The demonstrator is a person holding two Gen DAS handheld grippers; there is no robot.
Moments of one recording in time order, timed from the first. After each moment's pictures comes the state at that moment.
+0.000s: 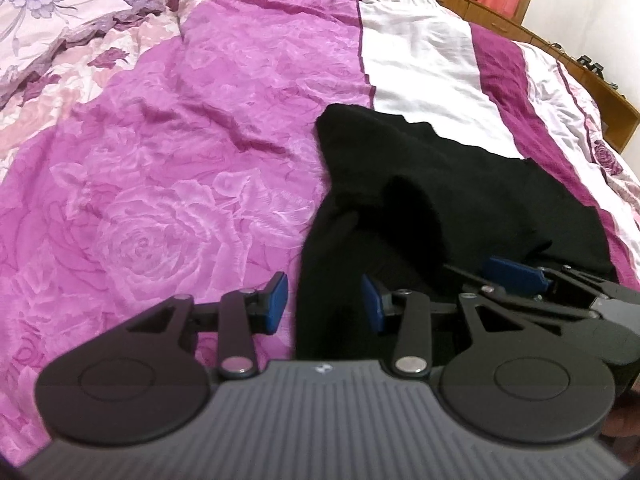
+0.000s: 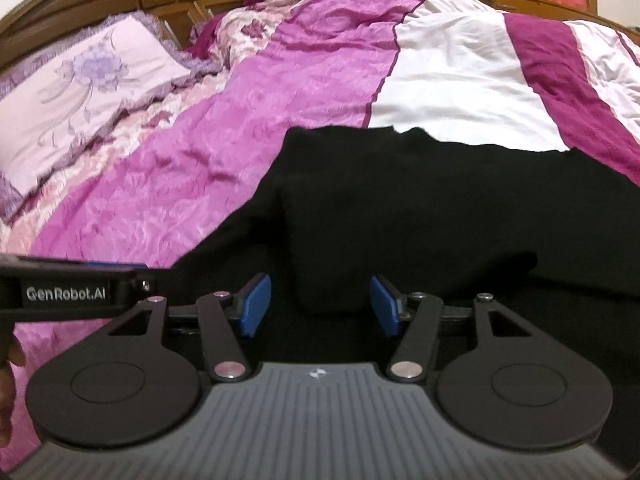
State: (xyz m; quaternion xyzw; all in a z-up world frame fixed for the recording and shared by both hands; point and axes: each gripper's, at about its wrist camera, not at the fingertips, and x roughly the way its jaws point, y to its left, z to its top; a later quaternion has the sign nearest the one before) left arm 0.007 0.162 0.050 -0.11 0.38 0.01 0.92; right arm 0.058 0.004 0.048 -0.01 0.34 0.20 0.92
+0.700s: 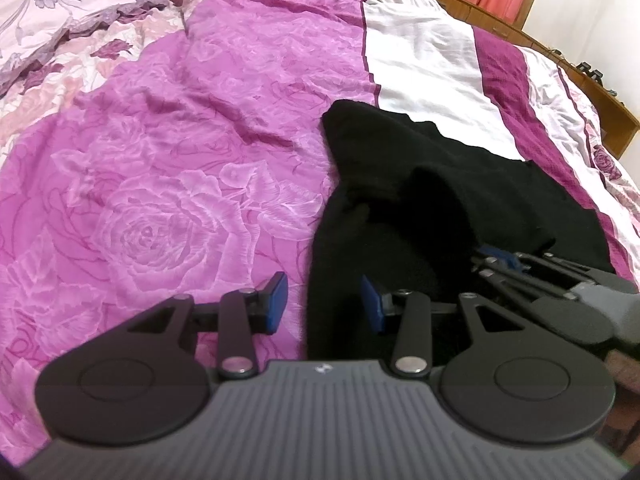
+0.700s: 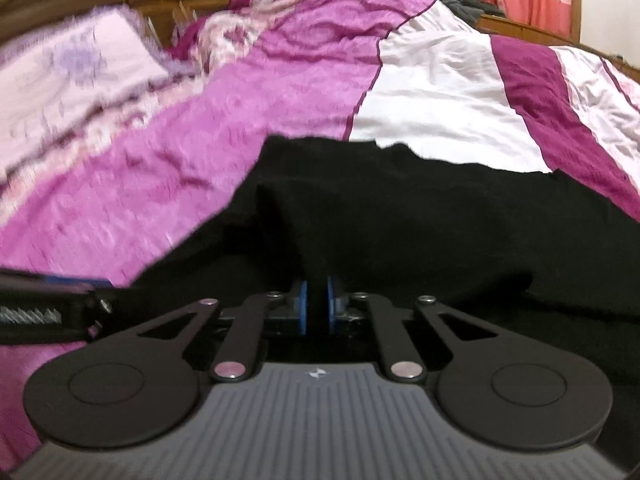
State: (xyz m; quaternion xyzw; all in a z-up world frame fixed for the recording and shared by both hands) left arm 0.002 0.169 0.044 -0.12 0.37 0.00 0.92; right arm 0.068 0.011 0.044 -0.02 0.31 0.16 0.94
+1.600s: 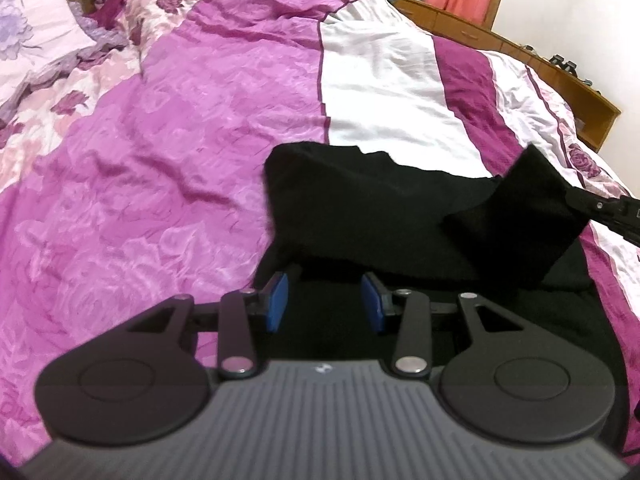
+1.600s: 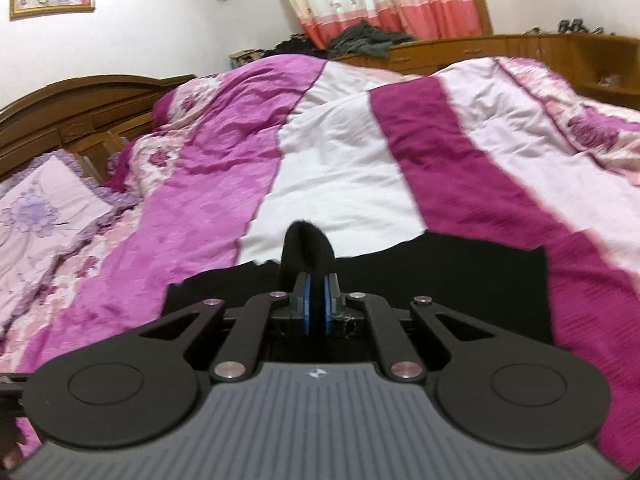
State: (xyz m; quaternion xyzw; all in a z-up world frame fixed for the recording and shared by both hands) left arm 0.033 0.129 0.074 -0.09 0.35 -0.03 0.93; right arm 0.082 -0.156 0.124 0.11 0.23 0.08 0.96
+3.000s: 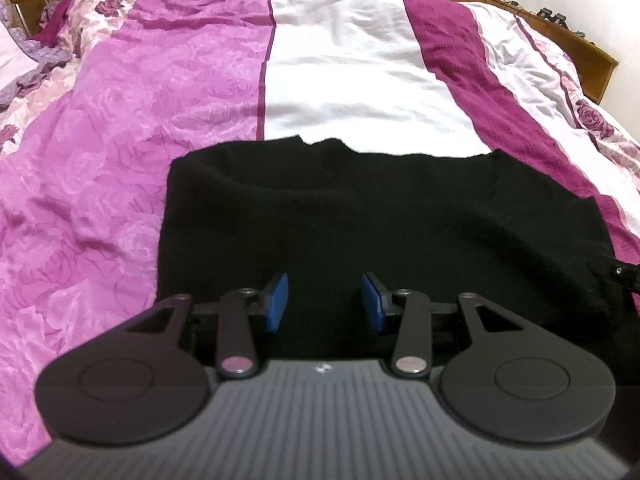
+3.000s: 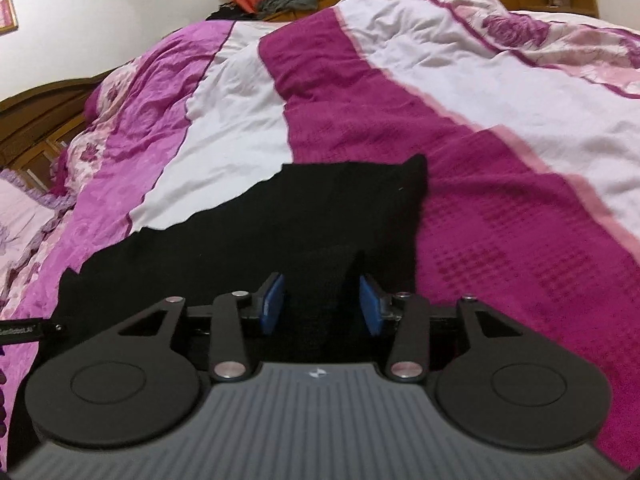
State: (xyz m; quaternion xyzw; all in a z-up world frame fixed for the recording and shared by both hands) left arm 0.127 0.057 0.041 -0.03 0.38 -0.05 0.92; right arm 0.124 -0.278 0.027 0.17 0.31 0.04 0.93
